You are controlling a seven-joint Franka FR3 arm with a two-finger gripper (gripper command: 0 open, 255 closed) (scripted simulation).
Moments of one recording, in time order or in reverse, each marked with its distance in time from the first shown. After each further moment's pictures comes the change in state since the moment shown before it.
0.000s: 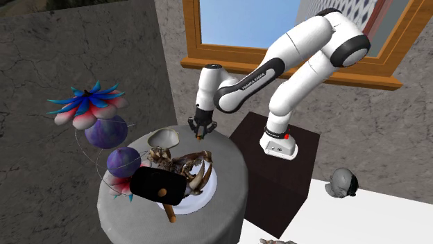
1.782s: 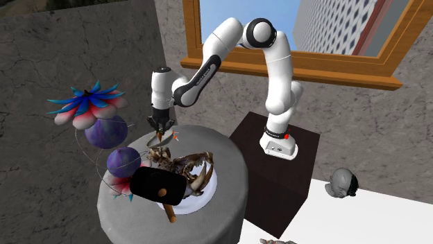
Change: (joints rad) arm -0.200 0.937 -0.020 0.623 -1.083 0.066 0.539
